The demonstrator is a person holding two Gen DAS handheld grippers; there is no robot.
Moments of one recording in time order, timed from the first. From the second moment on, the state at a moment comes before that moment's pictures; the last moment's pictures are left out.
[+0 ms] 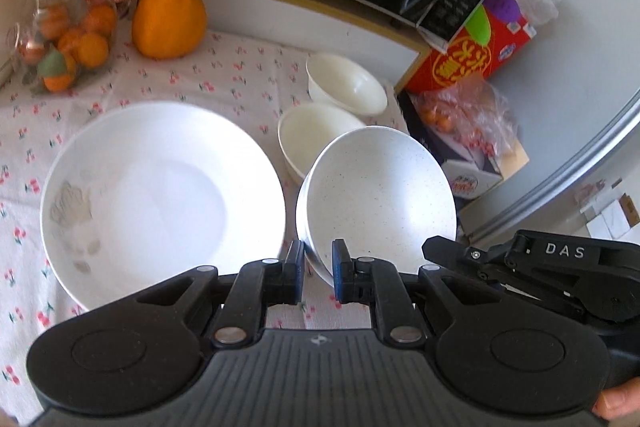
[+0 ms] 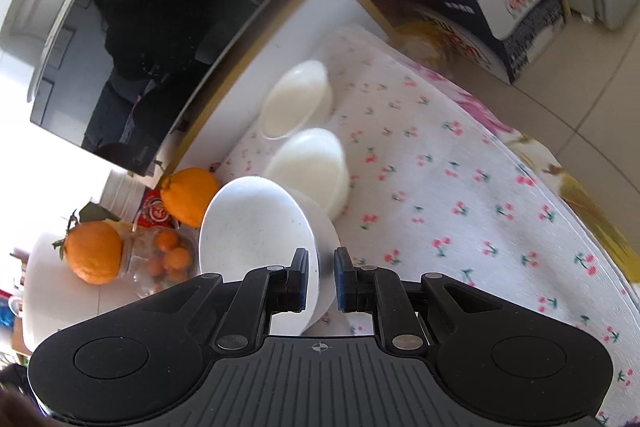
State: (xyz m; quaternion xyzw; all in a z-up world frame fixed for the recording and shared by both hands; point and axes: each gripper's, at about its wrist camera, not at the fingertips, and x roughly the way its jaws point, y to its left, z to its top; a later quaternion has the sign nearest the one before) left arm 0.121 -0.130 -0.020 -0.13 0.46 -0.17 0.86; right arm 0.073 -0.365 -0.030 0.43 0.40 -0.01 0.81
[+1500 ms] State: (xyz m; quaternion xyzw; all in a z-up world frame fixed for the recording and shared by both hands) left arm 0.113 -0.144 -0.014 -0.07 0.51 -0.24 0.82; right arm 0.081 -0.401 -0.039 0.49 0.41 -0.05 0.77
